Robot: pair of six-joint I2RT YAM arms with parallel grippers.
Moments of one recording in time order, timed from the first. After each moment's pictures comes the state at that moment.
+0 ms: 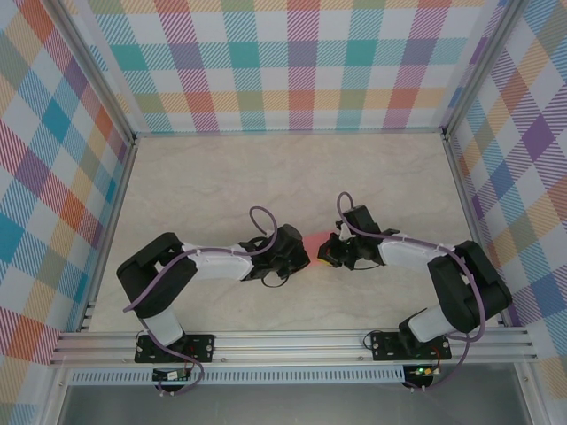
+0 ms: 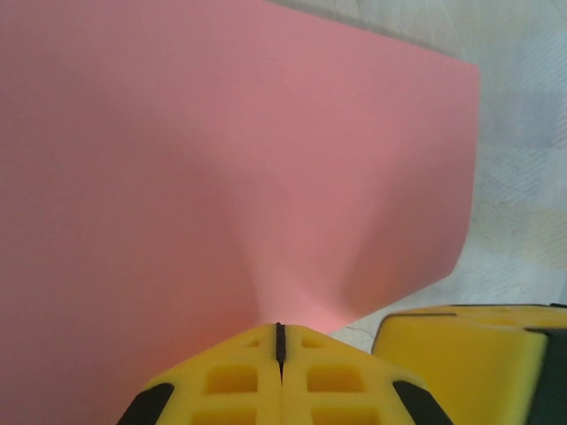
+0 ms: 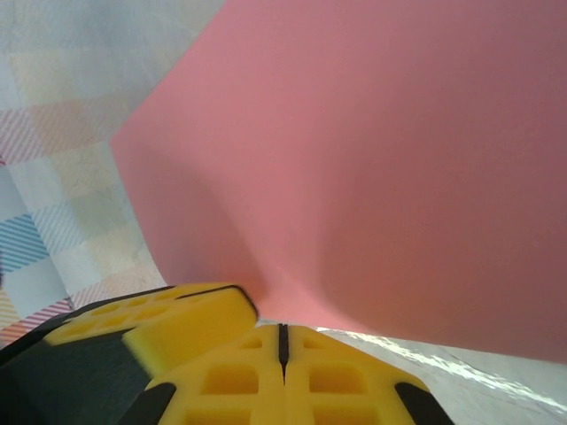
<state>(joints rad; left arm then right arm) -0.94 1.72 0.82 0.05 0.05 -1.30 0.51 1.48 0.63 -0.15 -0.55 0.93</state>
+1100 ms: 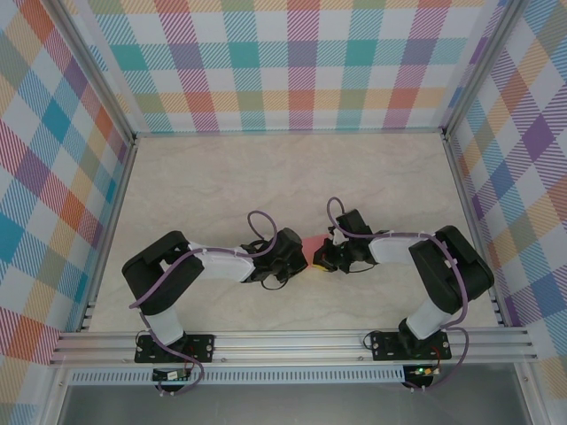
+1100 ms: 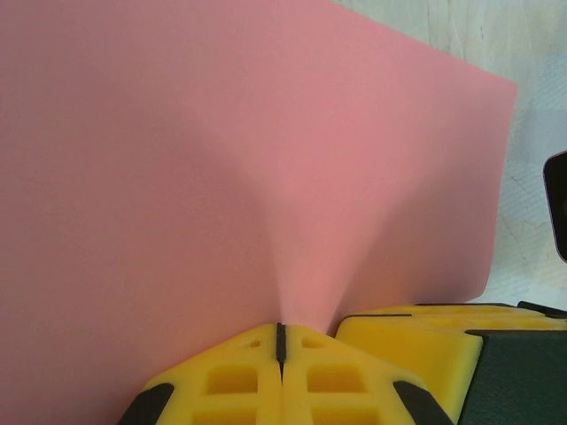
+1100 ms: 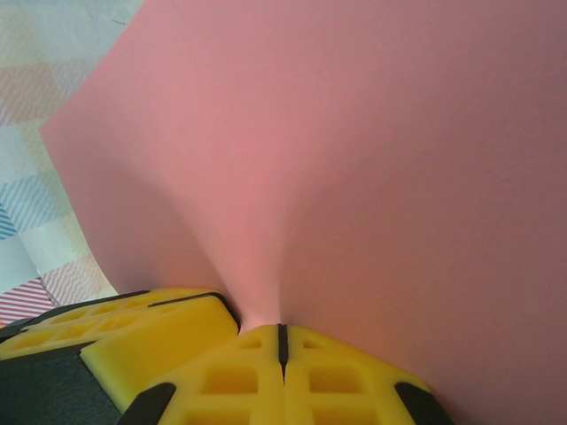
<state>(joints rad) -0.94 1.75 0.80 0.07 0.04 -1.36 0.53 1.62 0.63 -0.07 -0.58 0.87</state>
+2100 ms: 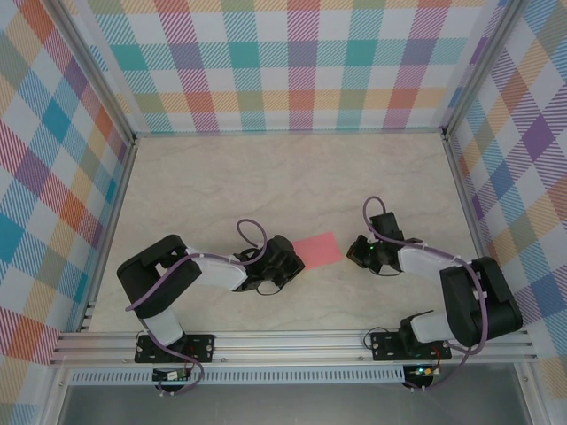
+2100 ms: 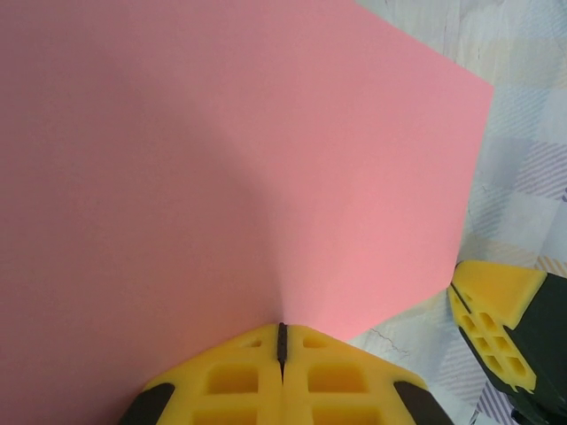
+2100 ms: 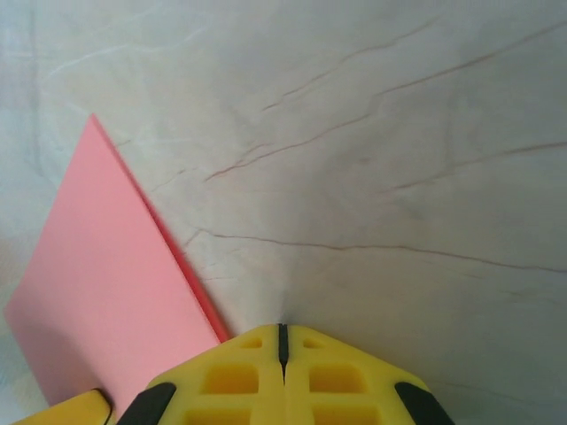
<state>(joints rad) -0.95 1.72 0.66 0.26 0.04 -1.48 0.29 1.36 0.50 -0.21 -0.30 0.85</state>
